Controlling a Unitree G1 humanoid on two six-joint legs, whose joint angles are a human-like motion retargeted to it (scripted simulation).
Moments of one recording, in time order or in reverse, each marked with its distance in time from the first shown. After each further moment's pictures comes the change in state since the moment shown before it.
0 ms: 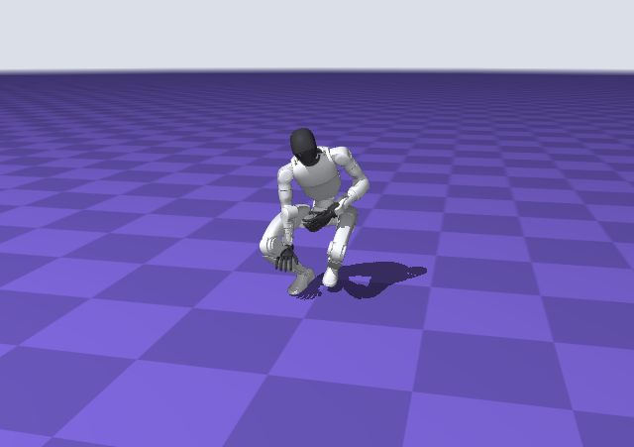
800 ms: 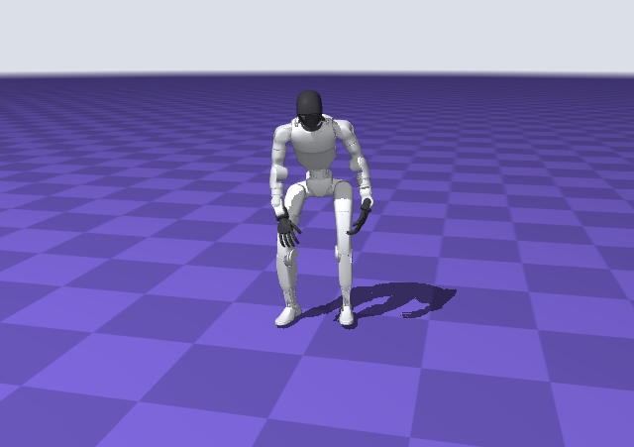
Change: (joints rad) left arm -0.071 0.088 0.454 1.317 -0.197 -0.285 -0.284; right arm 0.055 0.054 -0.095 -0.428 0.038 -0.342 1.119; waist -0.076 -0.362 -0.082; left_leg 0.909 0.071 -0.223 -1.887 0.691 -0.102; right_leg 0.841 0.233 -0.069 -1.609 0.484 0.297
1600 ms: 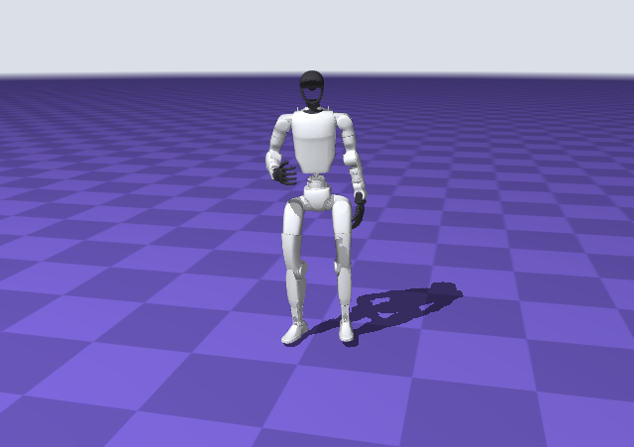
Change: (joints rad) left arm 0.495 -0.200 0.035 0.486 0.555 -0.028 0.296; right arm 0.881 -0.088 -0.120 -1.282 1.153 -0.091 0.554; waist 0.051 -0.014 -0.457; left_leg 0.570 0.048 0.069 -0.399 0.100 0.026; right_leg 0.604 0.194 -0.074 -0.515 0.140 -0.027
